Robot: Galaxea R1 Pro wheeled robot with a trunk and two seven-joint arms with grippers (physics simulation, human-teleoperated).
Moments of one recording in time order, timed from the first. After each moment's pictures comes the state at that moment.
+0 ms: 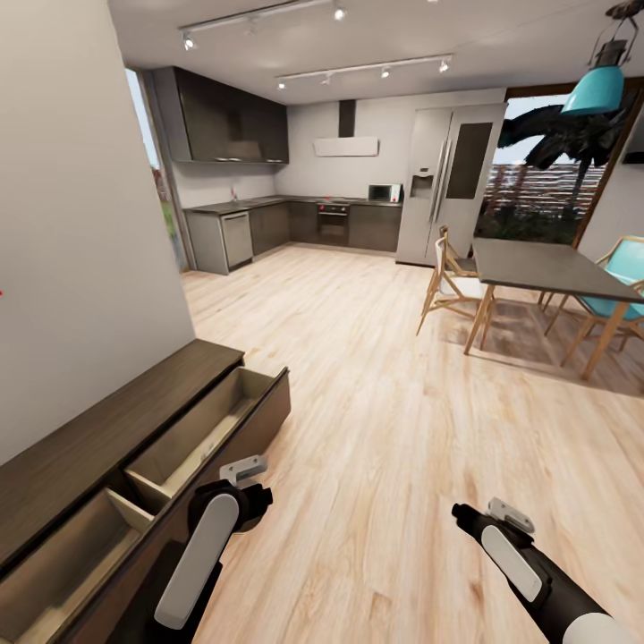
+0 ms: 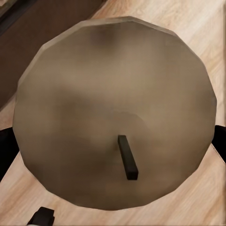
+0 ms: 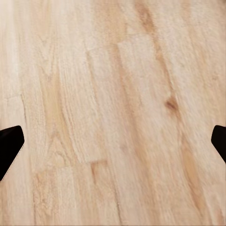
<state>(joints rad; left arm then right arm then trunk) -0.34 -0.10 -0.30 -1.55 0.93 0.87 1.13 -0.50 -0.25 0.31 -0.73 -0.98 0.21 -0.44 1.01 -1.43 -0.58</state>
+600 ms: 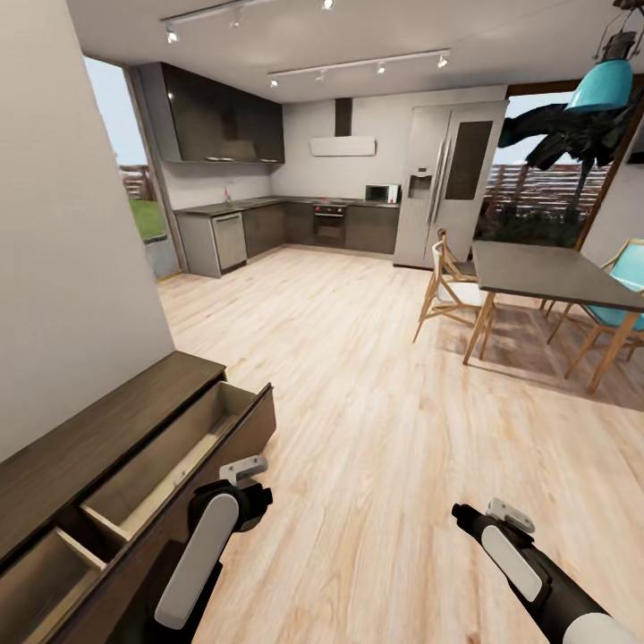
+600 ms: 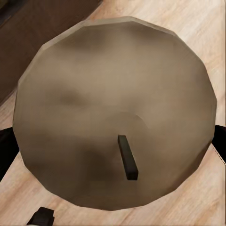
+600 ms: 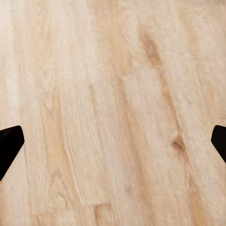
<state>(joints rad) -0.34 -0.10 -0.30 -1.55 0.93 0.87 1.13 -0.50 -0.25 0.31 -0.73 -0.98 0.21 -0.44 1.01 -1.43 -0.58</state>
